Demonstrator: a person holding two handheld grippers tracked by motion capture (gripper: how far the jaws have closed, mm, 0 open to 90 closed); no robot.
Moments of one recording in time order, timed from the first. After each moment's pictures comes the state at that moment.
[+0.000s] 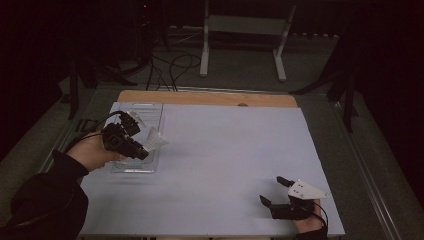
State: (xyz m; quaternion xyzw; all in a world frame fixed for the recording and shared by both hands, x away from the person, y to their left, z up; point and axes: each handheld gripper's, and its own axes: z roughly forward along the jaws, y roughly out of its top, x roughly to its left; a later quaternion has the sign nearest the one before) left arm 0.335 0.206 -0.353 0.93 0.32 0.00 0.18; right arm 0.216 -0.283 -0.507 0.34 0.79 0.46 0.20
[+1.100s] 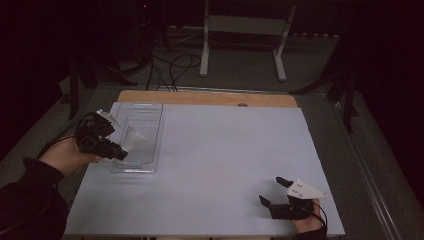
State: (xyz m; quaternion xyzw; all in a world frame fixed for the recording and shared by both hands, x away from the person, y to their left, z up) left arm 0.329 0.263 -0.357 0.91 0.37 0.01 0.19; right arm 0.217 -0.282 -0.509 0.34 0.80 0.46 0.20
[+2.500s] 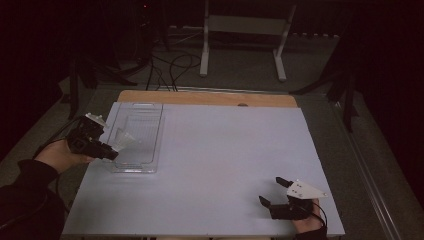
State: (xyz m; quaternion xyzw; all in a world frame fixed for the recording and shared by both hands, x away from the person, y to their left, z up) left arm 0.344 0.299 -0.391 0.90 0.39 0.00 0.19; right arm 0.217 -0.282 -0.510 0.34 0.80 0.46 0.19
